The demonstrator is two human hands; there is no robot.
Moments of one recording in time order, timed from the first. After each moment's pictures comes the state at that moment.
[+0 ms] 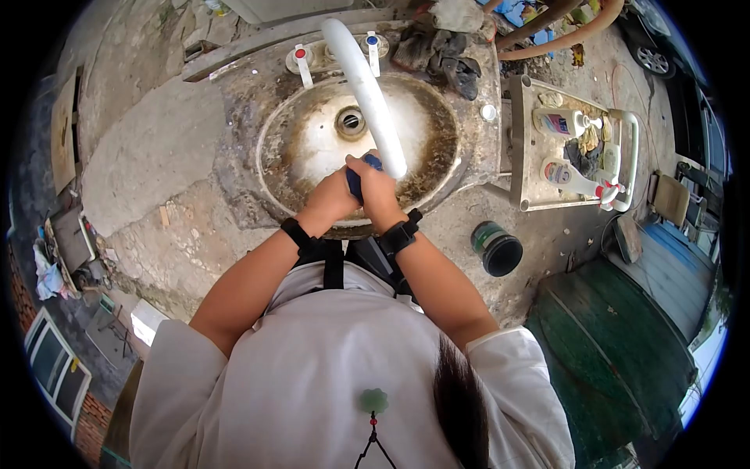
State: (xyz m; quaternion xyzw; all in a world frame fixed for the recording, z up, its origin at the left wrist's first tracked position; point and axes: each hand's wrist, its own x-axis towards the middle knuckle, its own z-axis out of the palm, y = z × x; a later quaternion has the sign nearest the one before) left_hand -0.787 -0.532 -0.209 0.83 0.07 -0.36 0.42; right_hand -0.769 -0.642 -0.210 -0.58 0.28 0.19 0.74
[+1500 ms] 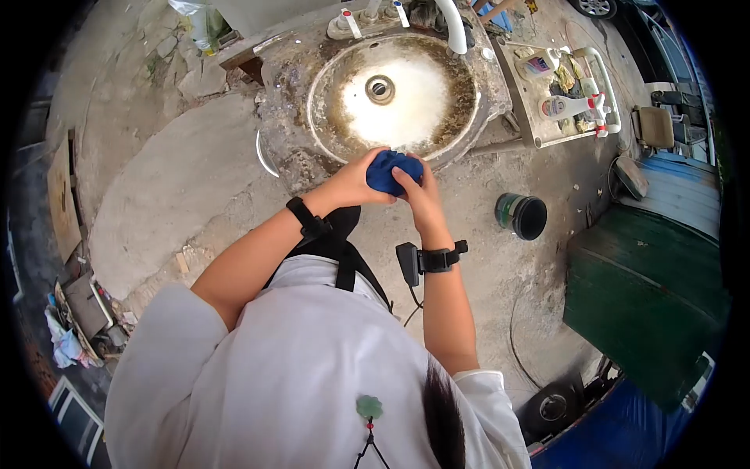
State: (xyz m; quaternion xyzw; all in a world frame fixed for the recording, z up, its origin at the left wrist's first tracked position) left_hand -0.880 -0.425 -0.187 0.73 -0.19 -0.31 0.58; right_hand -0.939 -0.589 -0.168 -0.60 0.30 0.09 0.74
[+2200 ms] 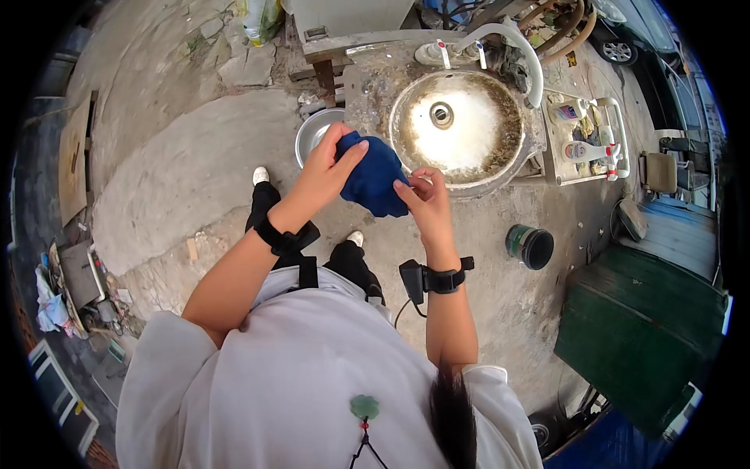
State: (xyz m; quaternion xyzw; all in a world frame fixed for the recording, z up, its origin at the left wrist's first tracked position) left_hand -0.874 -0.254 -0.088 0.70 -0.05 -0.11 0.70; right_hand -0.932 -0.454 -0.120 -0.63 0.17 0.09 0.75
